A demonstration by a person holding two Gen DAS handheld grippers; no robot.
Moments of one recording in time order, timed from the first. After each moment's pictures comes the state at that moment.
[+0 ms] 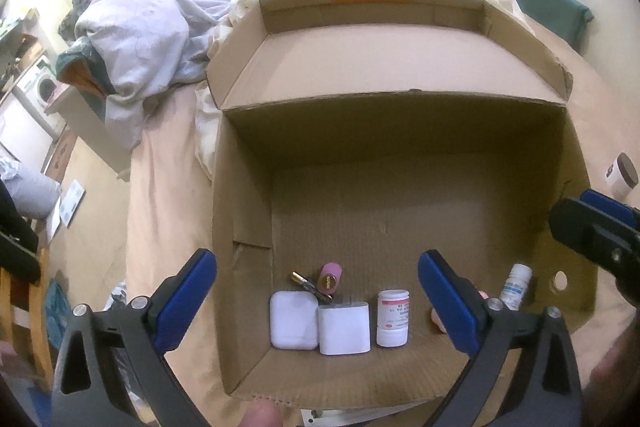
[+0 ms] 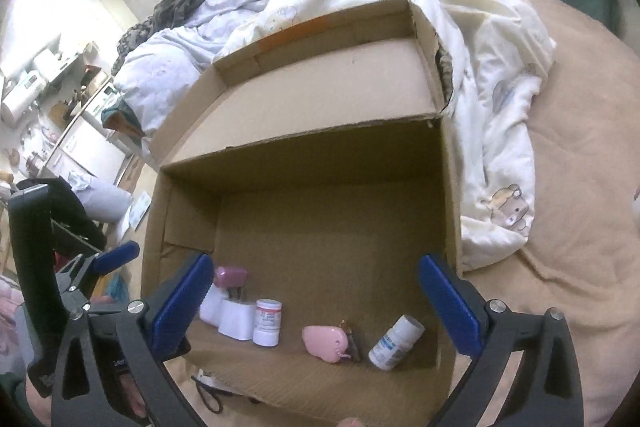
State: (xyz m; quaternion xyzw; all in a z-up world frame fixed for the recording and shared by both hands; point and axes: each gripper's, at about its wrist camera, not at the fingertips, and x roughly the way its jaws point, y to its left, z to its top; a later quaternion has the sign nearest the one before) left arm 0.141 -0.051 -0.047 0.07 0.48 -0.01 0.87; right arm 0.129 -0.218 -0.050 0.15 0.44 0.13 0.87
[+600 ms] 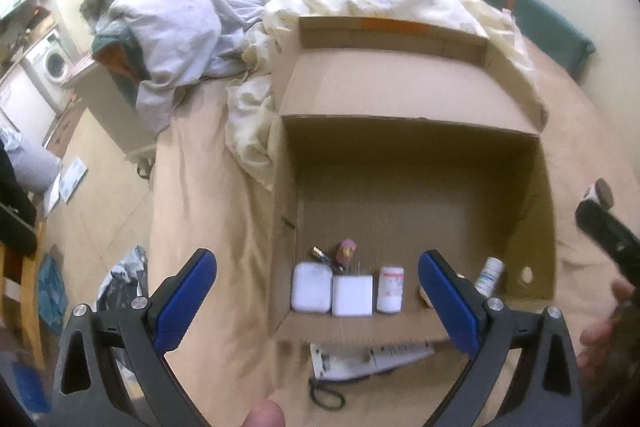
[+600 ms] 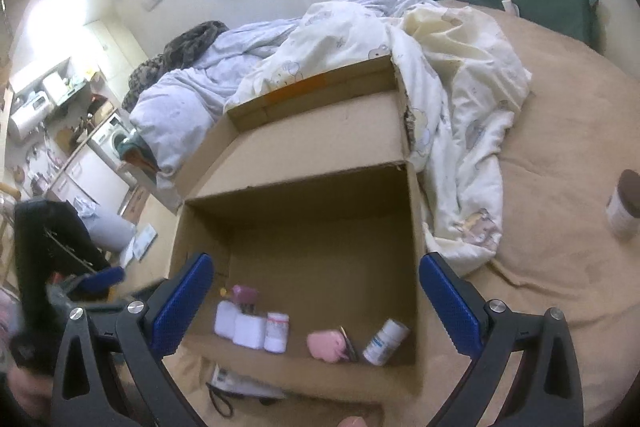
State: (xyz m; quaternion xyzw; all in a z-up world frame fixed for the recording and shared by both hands) left arm 0.101 -0.018 0.008 0.02 0.48 0.00 0.88; right arm 0.083 -0.242 -0.012 0.16 0.39 0.11 0.90
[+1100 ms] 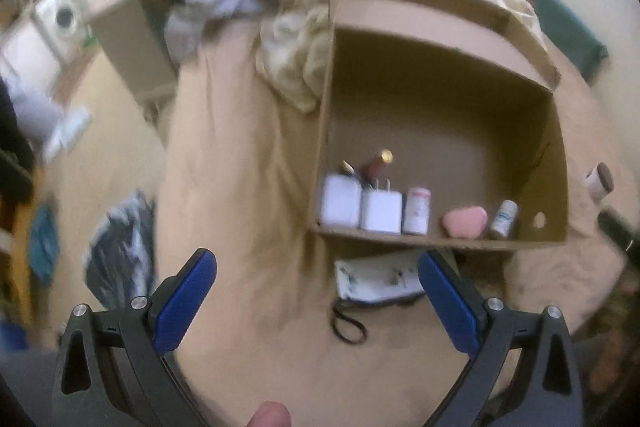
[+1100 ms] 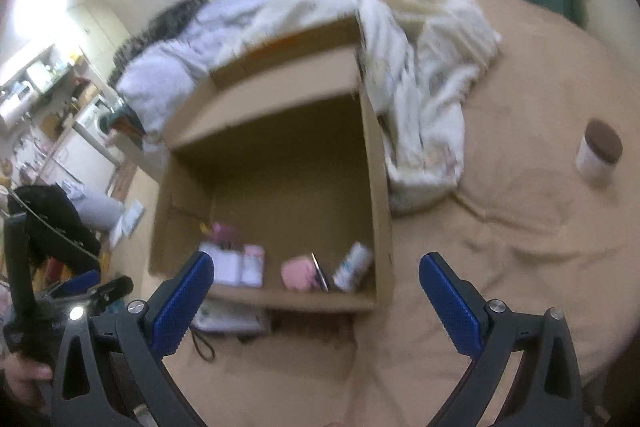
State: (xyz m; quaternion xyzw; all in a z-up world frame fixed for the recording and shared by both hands) left arm 0.050 0.020 -0.027 -0.03 0.54 0.01 0.84; right arm 0.037 -0.254 -0.042 0.16 0.46 0.09 0.87
